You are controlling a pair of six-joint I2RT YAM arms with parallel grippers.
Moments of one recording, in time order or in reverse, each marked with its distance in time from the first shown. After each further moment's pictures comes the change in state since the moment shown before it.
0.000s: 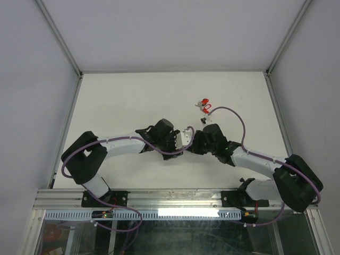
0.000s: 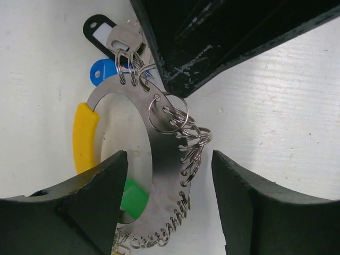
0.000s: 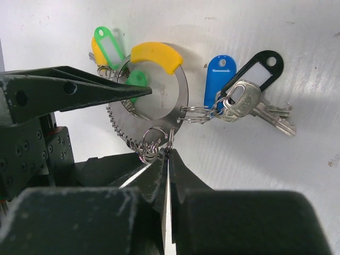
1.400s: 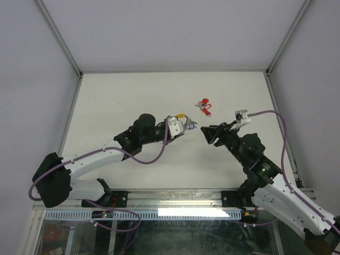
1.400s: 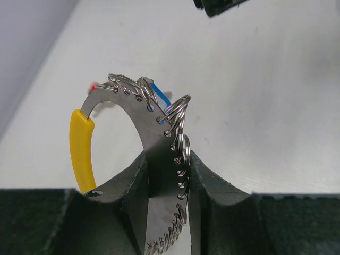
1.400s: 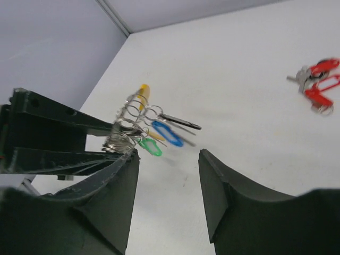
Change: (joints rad) left arm -0.005 -0.323 -0.082 0.309 -0.014 -0.111; right arm 0.001 -0.686 -0.001 -0.125 0.288 -0.257
